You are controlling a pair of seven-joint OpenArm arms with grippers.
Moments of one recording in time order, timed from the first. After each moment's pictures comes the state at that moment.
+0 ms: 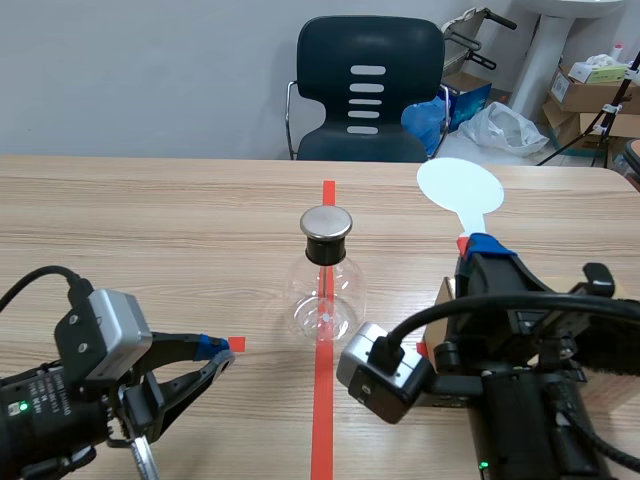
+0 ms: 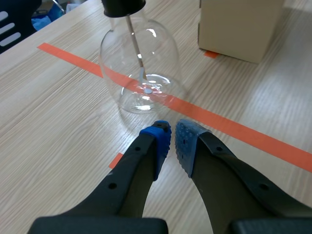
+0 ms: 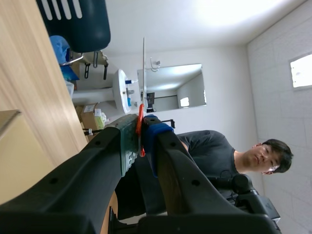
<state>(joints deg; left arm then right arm) 17.0 -29.8 17.7 81.6 8.1 -28.1 -29.8 -25.6 24.9 -38.0 96.1 -91.2 -38.5 -40.2</state>
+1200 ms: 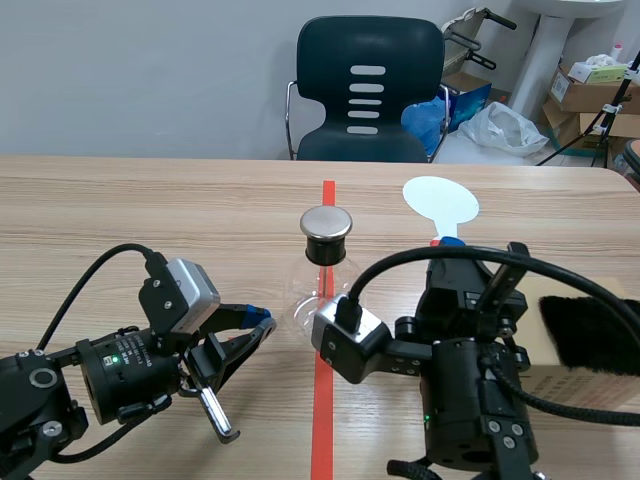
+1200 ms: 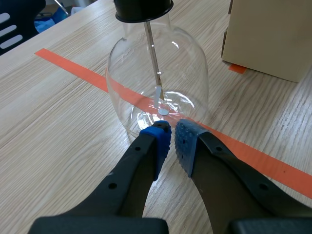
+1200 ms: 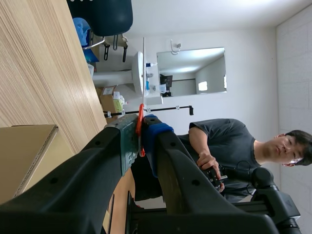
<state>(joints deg) 4.5 -21.9 22.6 68.7 10.0 -27.5 -30.2 -14.5 22.2 -46.2 90.1 -84.3 -32.9 -47.0</state>
